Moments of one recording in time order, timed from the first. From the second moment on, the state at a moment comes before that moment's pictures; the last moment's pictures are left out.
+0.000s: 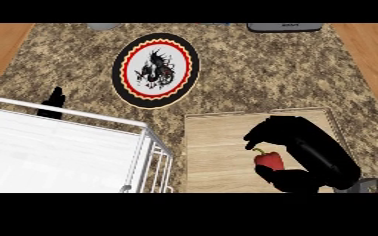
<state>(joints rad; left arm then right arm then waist) 0.01 0.45 -0.18 -1.52 0.20 0.41 0.02 -0.16 -0.63 0.48 -1.85 0.35 0.07 -0.10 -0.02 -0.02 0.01</state>
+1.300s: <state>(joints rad) -0.01 0.43 -0.17 -1.53 0.17 0.38 0.08 -0.32 -0.70 0.83 -1.97 0.93 0.70 0.40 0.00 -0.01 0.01</state>
